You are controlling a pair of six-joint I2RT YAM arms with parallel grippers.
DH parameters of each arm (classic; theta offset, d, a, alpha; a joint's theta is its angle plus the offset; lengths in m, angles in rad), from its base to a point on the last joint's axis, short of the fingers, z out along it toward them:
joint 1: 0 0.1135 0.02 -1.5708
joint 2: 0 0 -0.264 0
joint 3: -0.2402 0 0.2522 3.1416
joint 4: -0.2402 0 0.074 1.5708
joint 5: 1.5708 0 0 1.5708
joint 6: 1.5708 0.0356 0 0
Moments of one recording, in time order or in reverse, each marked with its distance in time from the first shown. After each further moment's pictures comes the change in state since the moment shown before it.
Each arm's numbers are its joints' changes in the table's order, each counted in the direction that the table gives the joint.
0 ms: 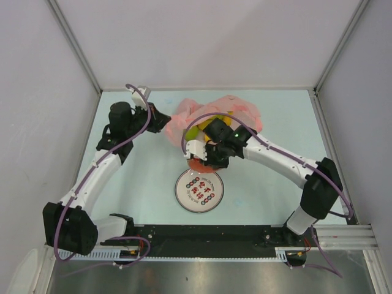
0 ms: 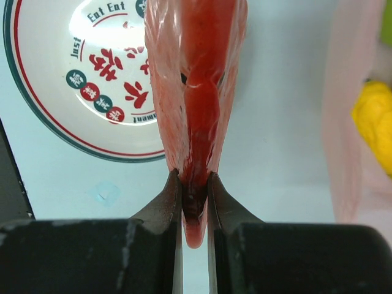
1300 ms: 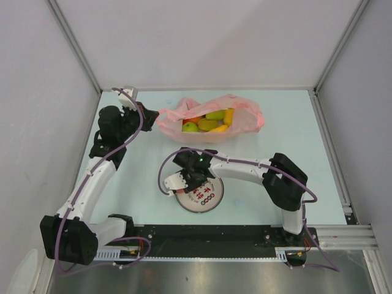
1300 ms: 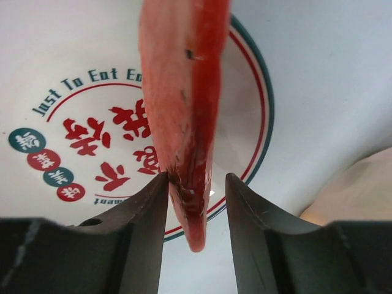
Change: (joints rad) left arm 0.075 -0.084 0.043 0.061 -0.079 0.047; right arm 0.236 0.285 0.011 0.200 0.185 -0.320
